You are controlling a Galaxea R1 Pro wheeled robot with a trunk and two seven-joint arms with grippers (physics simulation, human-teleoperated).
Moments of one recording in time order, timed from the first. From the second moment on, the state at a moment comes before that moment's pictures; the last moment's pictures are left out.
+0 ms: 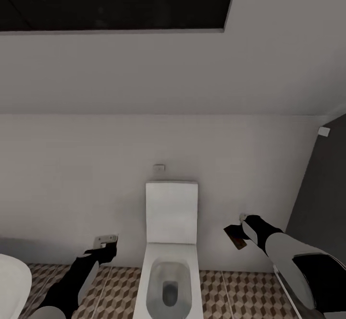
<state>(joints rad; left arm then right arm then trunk) -0.47 0.06 0.02 -0.74 0.11 0.38 0.11 -0.98 -0.10 0.15 -0.09 -0.19 0.46 -0.05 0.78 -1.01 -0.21</state>
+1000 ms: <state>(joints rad) -0.47 0.06 0.02 -0.73 0.10 0.45 0.11 -0.98 -0.10 0.15 -0.09 -0.19 0.46 -0.05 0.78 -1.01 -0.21</state>
